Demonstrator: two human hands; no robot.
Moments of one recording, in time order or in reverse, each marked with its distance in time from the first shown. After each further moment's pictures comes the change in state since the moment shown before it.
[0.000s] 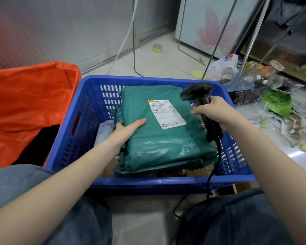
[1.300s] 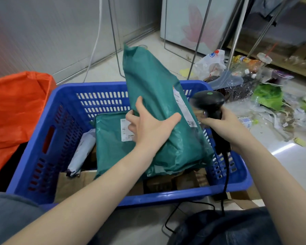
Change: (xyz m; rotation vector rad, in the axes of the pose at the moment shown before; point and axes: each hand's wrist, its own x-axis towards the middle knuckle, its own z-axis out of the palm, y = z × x) left_hand -0.051 0.062 0.130 0.216 0.146 0.292; right_hand 0.014 0.074 -0.042 0.203 0.127 -0.094
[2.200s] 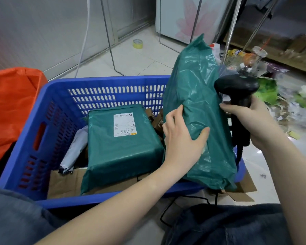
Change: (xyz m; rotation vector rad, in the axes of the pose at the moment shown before) left_hand -0.051 -0.011 0.064 0.027 -0.175 0.424; right_hand -0.023 -0.010 -0.048 0.188 0.182 0.026
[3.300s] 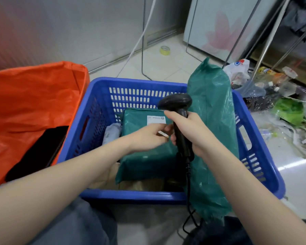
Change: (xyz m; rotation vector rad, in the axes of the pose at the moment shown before) left_hand 0.033 -0.089 -0.188 0.074 -0.550 -0.063; right_hand -0.065 -0.036 0.213 0.017 -0.386 0.165
